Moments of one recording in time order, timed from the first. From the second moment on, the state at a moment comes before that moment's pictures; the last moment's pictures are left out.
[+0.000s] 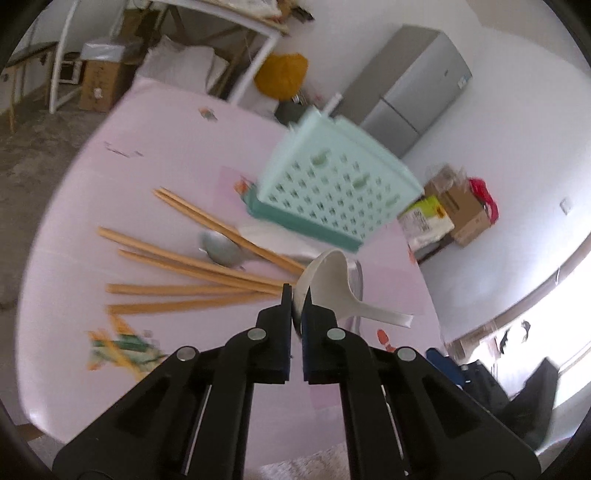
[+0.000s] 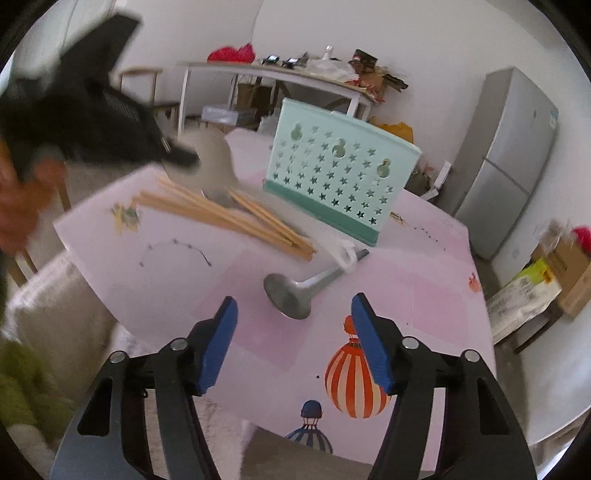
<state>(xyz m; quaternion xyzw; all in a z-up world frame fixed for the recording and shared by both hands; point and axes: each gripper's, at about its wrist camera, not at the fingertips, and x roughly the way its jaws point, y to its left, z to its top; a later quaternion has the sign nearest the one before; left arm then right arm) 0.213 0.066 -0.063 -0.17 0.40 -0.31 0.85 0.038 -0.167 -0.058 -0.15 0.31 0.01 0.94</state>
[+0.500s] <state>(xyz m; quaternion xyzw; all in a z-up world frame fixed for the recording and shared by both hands) 0.168 0.163 -0.022 -0.21 0.34 -0.25 0.88 0.072 -0.135 -0.092 -0.26 0.36 0.00 0.89</state>
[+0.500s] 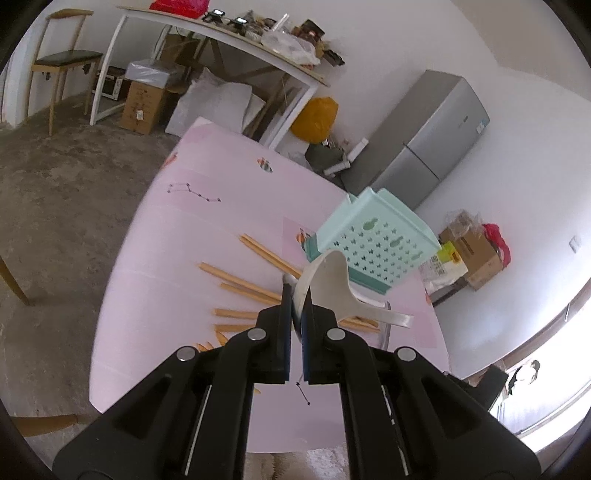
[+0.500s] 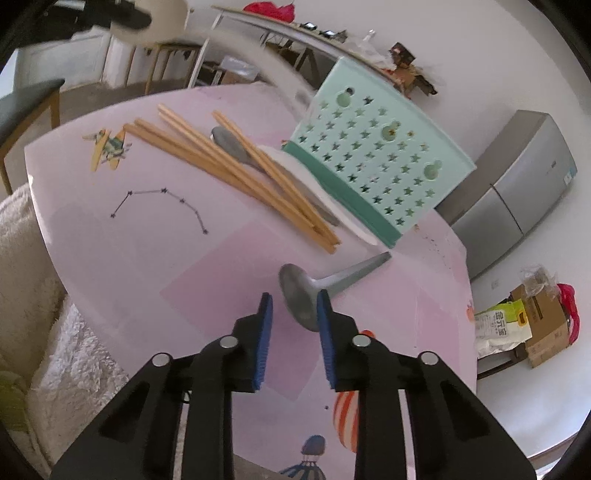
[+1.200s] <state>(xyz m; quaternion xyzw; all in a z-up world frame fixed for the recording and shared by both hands) 0.168 0.146 0.049 -0.18 0.22 -0.24 0.93 0.067 -0.153 -0.023 -0.20 0.32 -0.02 0.93</state>
